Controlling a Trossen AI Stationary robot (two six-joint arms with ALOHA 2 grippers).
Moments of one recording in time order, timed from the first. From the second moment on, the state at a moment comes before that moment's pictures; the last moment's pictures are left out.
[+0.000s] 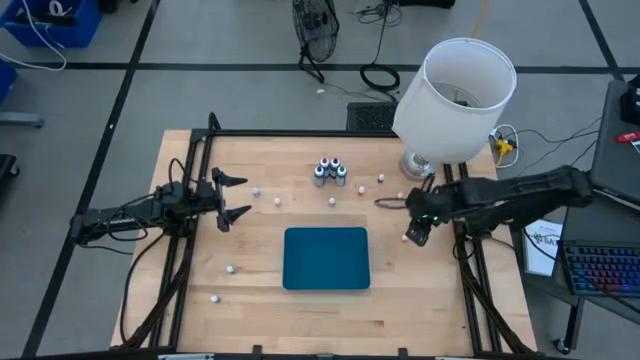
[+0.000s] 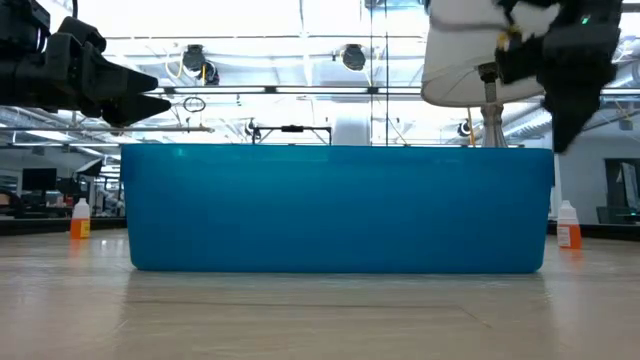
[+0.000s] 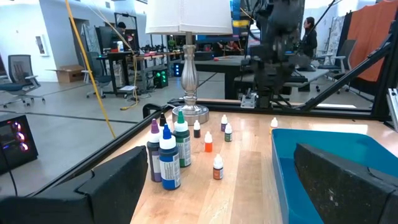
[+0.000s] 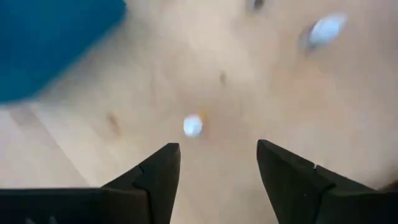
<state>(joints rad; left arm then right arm) 0.16 0.05 0.01 0.08 -0.05 0.02 0.09 1.08 0.82 -1.10 0.04 0.72</state>
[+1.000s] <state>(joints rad) 0.16 0.05 0.01 0.08 -0.05 0.02 0.09 1.41 0.74 -0.89 0.05 0.77</state>
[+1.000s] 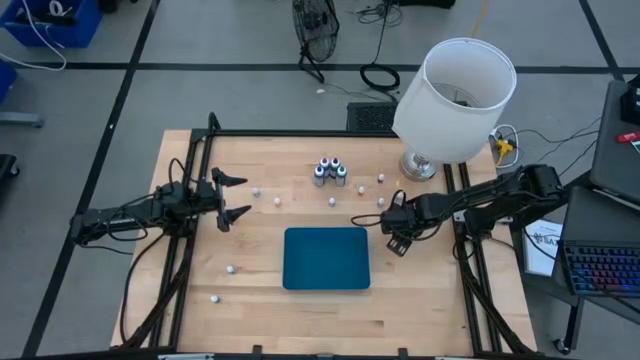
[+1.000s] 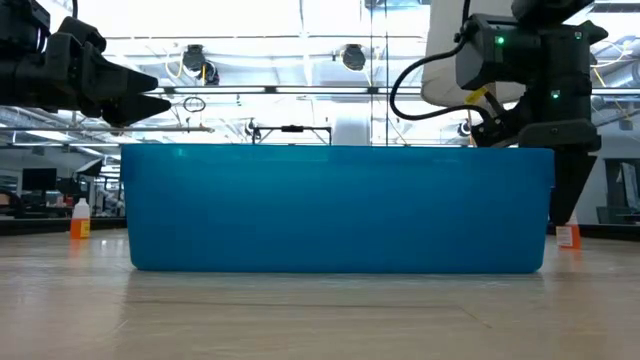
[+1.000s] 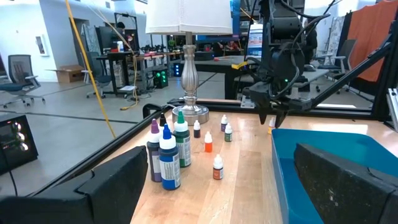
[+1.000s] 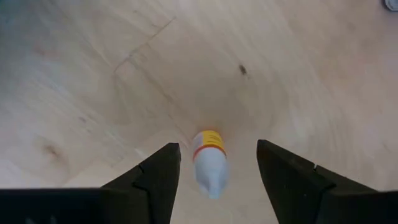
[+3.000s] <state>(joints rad) 0.16 0.05 0.01 0.08 -0.05 0.02 0.24 1.85 1.73 -1.18 0.09 0.21</state>
